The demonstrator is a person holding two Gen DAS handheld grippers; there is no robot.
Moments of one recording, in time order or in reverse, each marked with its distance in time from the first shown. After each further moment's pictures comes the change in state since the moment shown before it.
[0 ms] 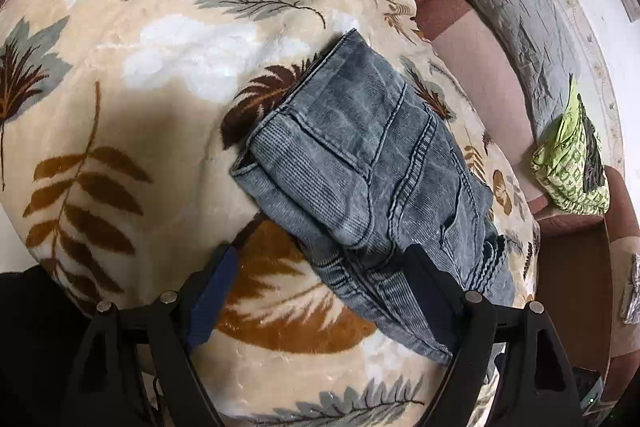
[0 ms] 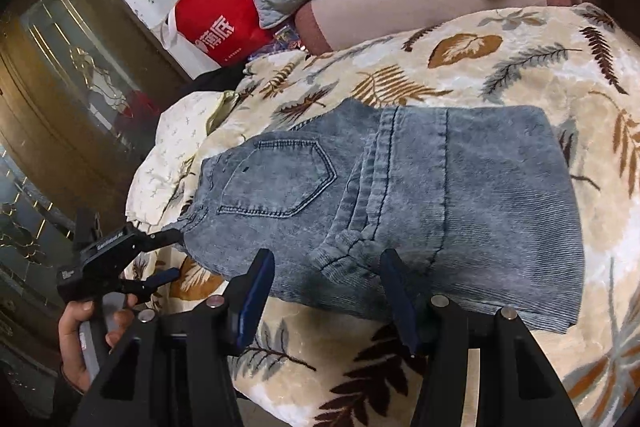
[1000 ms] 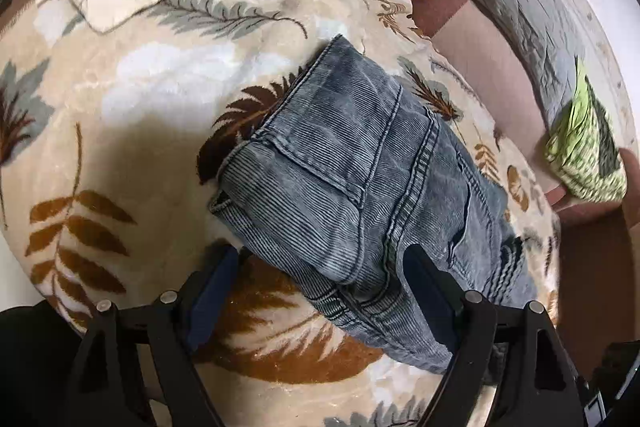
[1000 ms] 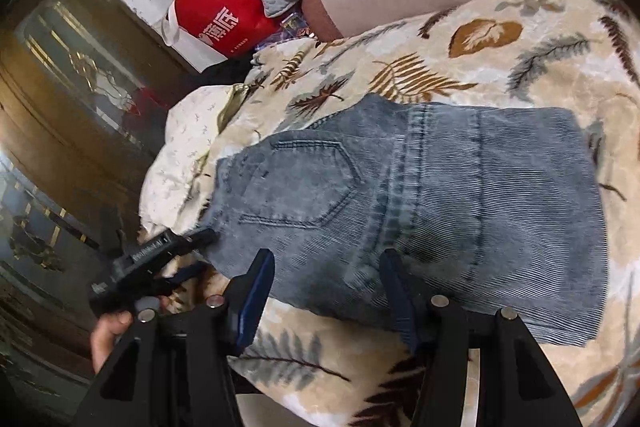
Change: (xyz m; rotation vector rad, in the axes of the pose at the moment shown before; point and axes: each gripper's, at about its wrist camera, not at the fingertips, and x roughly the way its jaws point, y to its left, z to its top) left arm 0.013 -0.012 0.013 0.049 -0.017 0.043; right arm 0.014 0.013 0.037 0.076 0.077 0.084
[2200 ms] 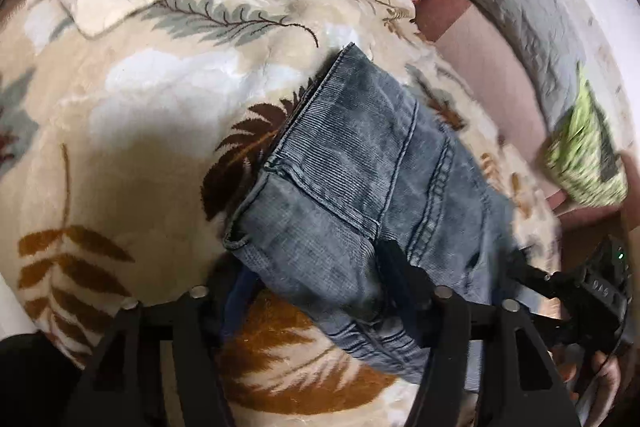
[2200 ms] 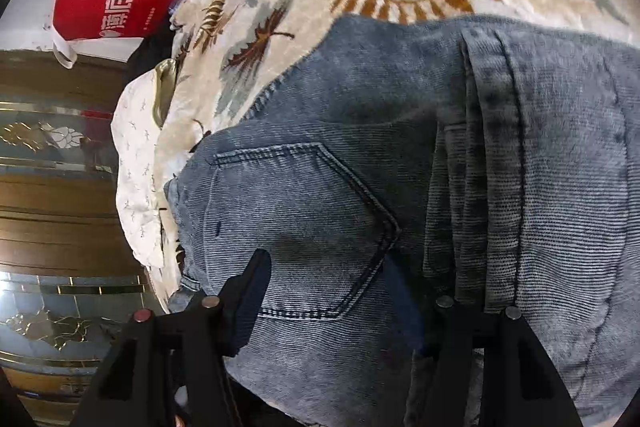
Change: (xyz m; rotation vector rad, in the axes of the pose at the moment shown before) left arm 0.010 0.012 0.016 -0.006 -0.011 -0.033; right arm 0.129 -0.005 0.073 0.280 0.301 -0.046
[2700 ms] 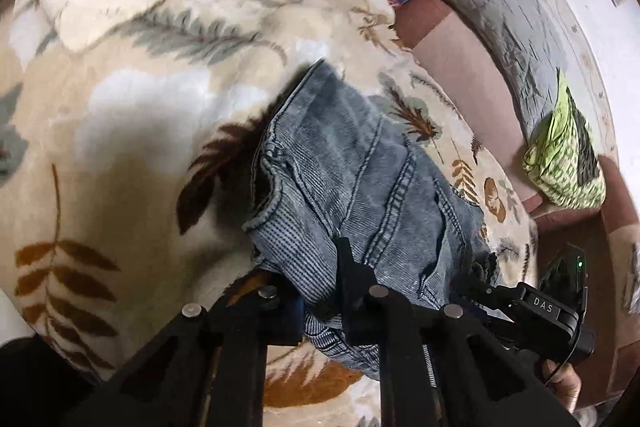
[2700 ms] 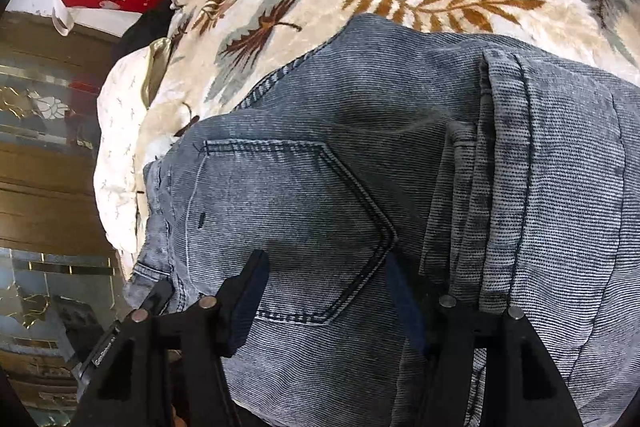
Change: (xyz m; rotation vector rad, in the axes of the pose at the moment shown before) left arm -0.015 -0.026 0.006 0.061 -0.025 -0.024; right arm 0.020 0.000 0.000 -0.069 0.020 -0.074
